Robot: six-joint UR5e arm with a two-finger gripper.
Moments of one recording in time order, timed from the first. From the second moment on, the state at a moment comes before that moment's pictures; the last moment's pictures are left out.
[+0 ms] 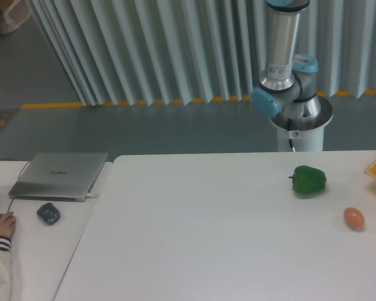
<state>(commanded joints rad) 2.97 -1.75 -1.59 -1.30 1.75 2.40</state>
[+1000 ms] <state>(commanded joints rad) 2.56 -1.77 -1.56 -1.31 1.59 1.64</state>
